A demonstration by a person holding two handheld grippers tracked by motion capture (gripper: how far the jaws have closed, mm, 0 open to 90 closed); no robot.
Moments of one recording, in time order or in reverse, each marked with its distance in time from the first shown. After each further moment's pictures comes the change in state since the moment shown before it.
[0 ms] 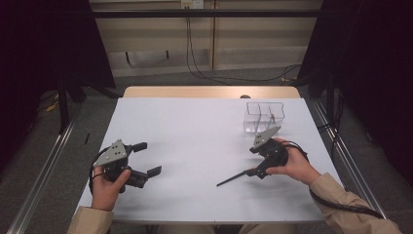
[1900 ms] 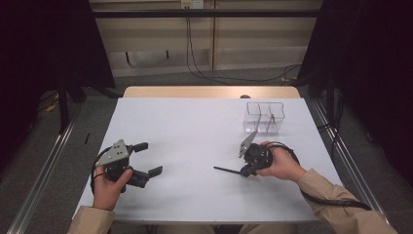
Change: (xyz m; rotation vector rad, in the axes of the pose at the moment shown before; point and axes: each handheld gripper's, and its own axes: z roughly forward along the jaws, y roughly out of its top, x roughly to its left) left arm 0.000 -0.001 0.004 0.019 0.003 0.010; right arm 0.016 0.023 0.025 0.276 0.087 -0.060
